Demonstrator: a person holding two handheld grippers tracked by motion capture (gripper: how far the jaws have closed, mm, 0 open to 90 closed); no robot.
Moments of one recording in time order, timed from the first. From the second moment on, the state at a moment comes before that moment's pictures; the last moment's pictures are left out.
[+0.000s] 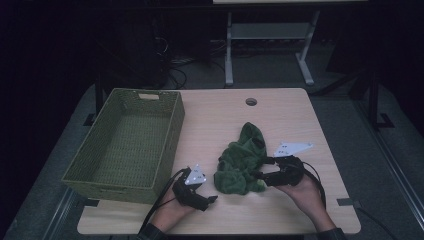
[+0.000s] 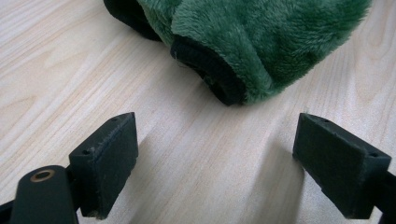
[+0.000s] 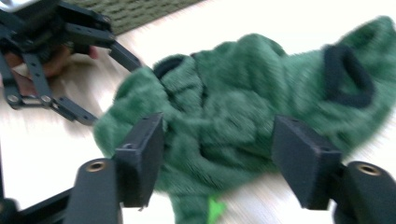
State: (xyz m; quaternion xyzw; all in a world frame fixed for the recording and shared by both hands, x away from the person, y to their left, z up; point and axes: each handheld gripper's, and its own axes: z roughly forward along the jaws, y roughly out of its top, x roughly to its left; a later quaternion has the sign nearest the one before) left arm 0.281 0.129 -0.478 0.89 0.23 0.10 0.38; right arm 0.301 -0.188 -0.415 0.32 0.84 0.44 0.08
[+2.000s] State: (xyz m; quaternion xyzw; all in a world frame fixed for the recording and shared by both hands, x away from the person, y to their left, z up) left arm 0.281 0.131 -0.478 0.89 0.23 0.10 0.38; right arm 0.293 -0.211 -0.420 0.32 0.82 0.46 0.10
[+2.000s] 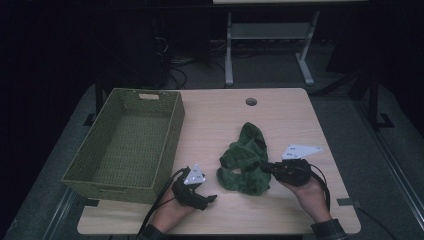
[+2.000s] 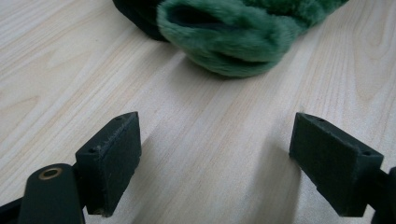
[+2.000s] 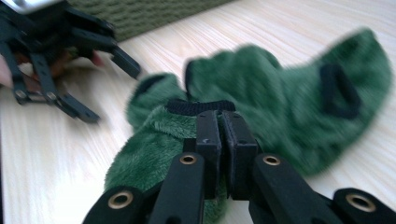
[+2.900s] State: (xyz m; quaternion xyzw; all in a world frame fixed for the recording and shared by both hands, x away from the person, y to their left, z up) left arm 0.282 0.127 -0.466 0.89 0.24 0.09 0.39; right arm 0.250 -0.279 -0.431 0.38 0.80 0.44 0.12
